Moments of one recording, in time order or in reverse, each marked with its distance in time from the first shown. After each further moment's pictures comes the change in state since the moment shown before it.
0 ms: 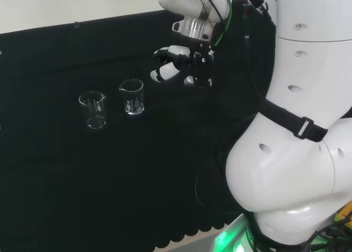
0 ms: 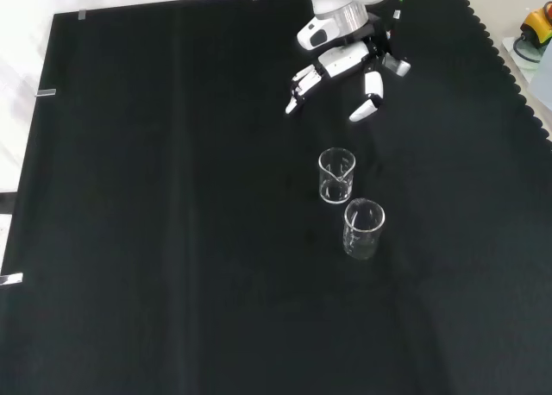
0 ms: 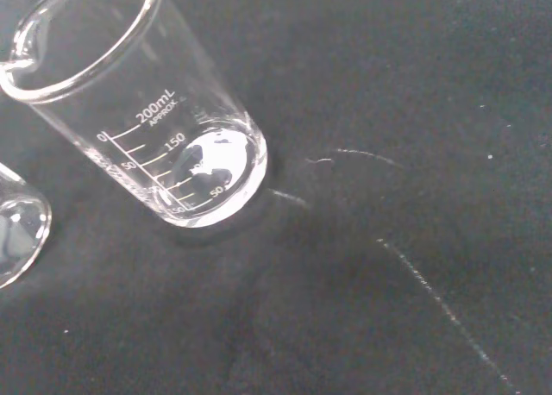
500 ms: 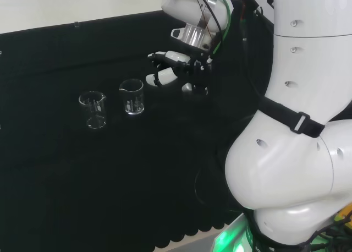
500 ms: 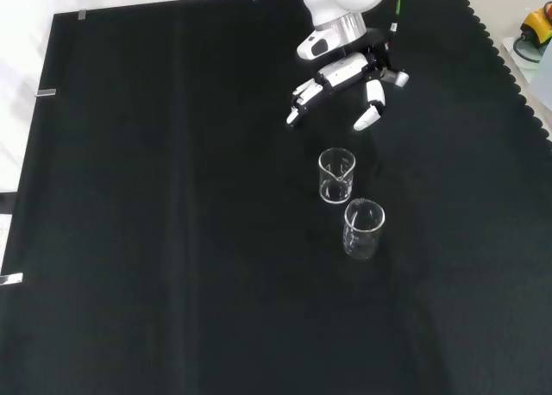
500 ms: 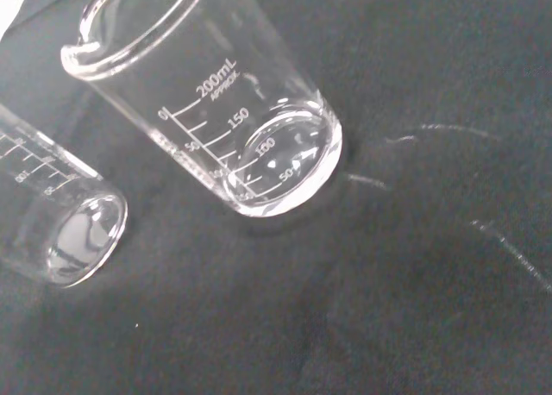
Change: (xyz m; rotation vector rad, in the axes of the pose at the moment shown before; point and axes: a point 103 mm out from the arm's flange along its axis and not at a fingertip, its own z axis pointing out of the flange) arm 0.003 0.010 0.024 -0.021 0.117 -0.108
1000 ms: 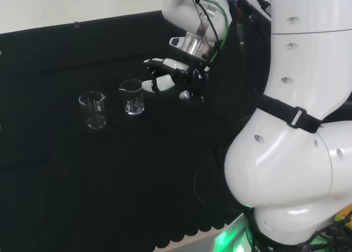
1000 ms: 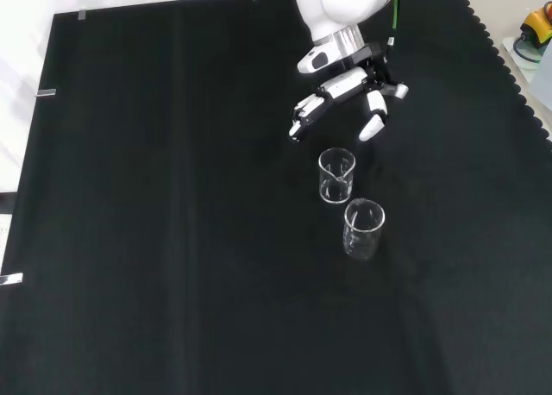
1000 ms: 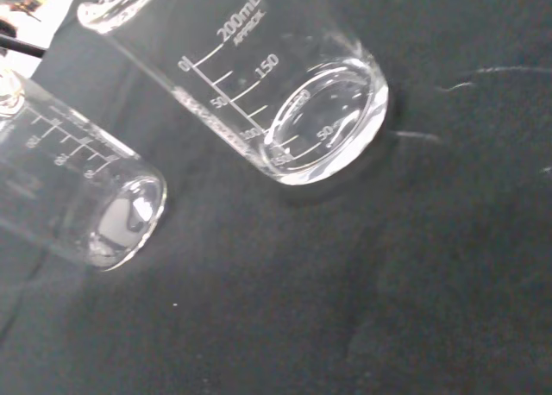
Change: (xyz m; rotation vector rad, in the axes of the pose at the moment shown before) arm -0.001 0.008 0.026 0.001 0.097 -0.063
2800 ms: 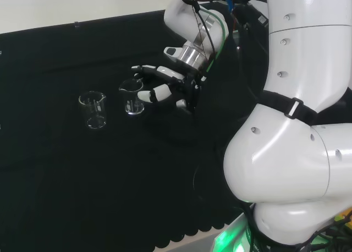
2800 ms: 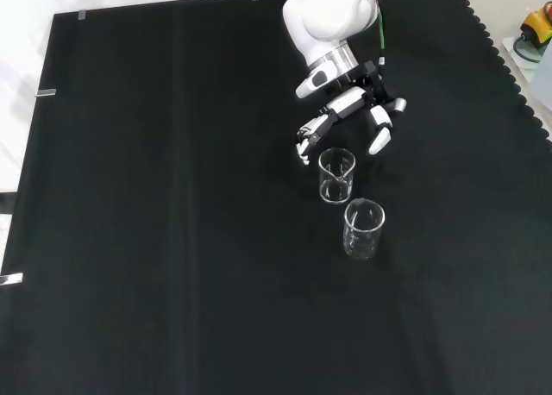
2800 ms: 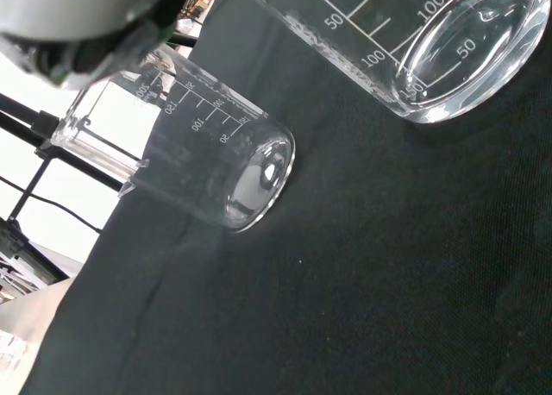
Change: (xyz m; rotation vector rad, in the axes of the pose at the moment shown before) arm 0.006 0.011 0.033 0.031 0.195 -0.200
